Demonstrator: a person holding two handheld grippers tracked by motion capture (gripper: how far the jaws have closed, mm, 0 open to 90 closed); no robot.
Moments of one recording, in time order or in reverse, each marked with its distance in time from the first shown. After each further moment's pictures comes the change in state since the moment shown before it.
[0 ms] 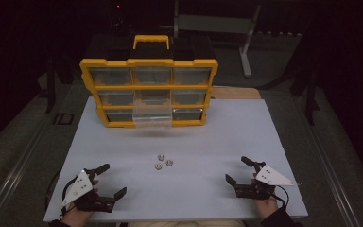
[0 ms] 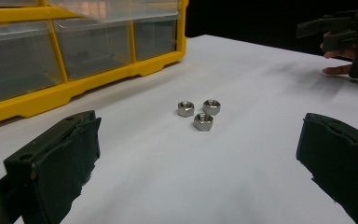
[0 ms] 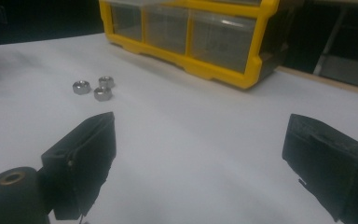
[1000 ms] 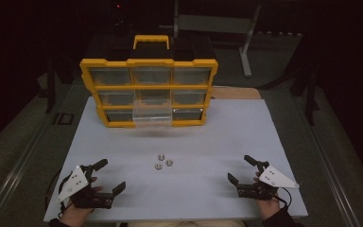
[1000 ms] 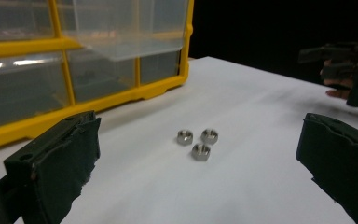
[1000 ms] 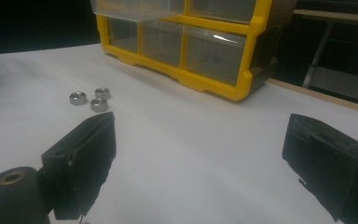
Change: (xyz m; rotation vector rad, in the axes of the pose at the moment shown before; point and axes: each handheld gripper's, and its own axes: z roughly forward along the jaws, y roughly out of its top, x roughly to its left) left arm -0.004 0.032 -0.003 -0.047 0.013 -0.040; right arm 0.001 0.006 -0.006 -0.038 -0.026 -0.010
